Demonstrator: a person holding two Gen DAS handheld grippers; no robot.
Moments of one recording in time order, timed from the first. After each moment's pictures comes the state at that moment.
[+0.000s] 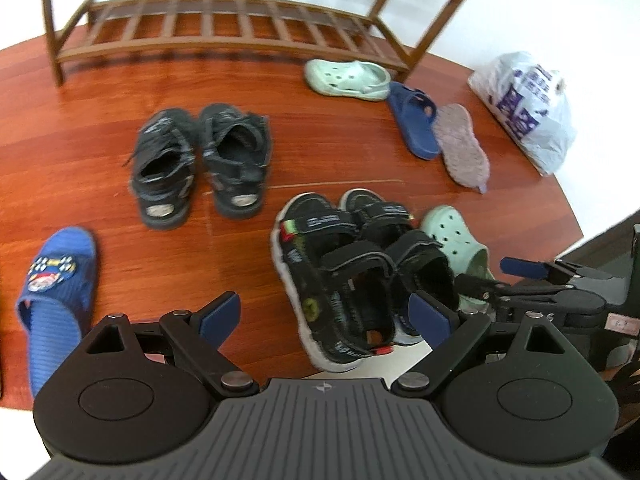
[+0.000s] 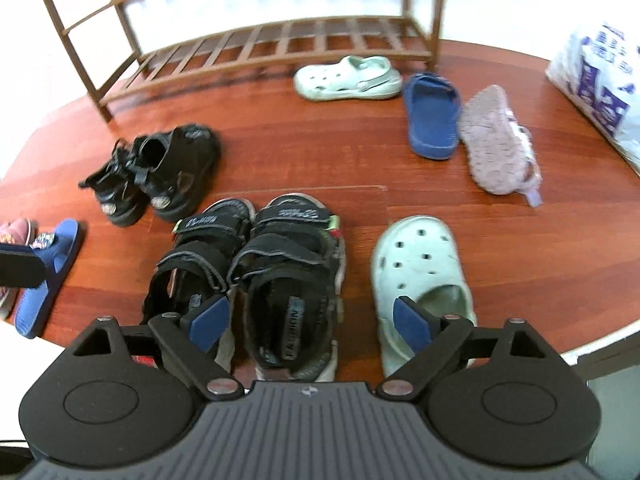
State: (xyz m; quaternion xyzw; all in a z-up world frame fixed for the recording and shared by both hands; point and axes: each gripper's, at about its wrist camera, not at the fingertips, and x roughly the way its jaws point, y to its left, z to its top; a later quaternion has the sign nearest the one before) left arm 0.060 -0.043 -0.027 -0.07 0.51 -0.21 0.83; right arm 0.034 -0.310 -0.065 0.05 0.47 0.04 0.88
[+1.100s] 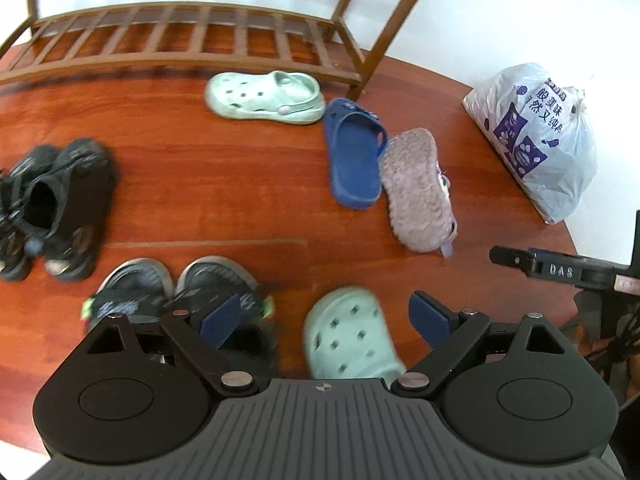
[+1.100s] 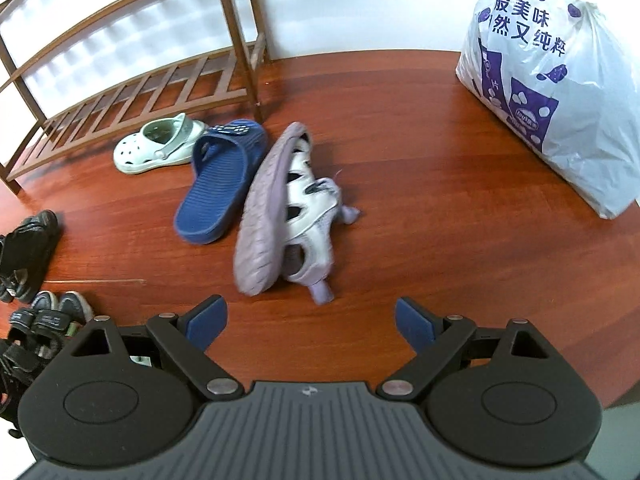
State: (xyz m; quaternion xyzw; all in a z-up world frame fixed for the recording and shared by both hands) left arm 0.137 -0.251 -0.048 -0.10 0.50 -0.16 0.85; right arm 0.156 -0.592 -0.094 0.06 0.47 0.03 0.88
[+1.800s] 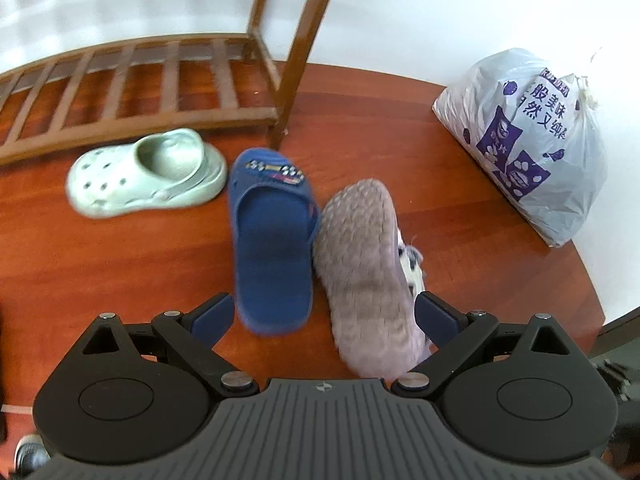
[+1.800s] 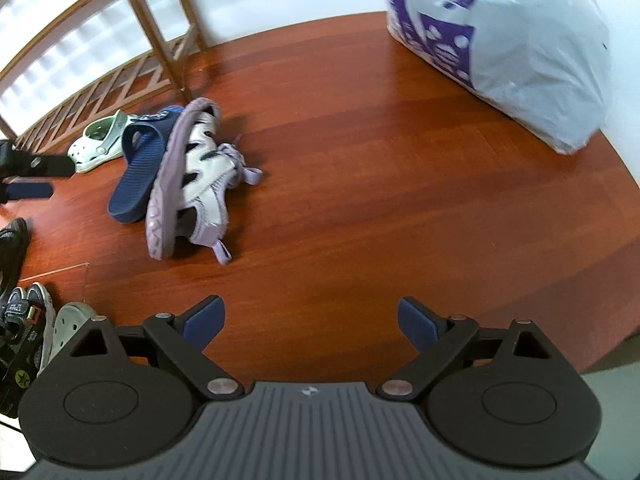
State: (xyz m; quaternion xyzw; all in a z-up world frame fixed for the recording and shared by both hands) left arm 0.271 -0.367 -0.084 -0.05 0.48 -0.21 0.85; right arm 0.116 -0.676 -0.123 0.12 0.49 -0.02 0.86
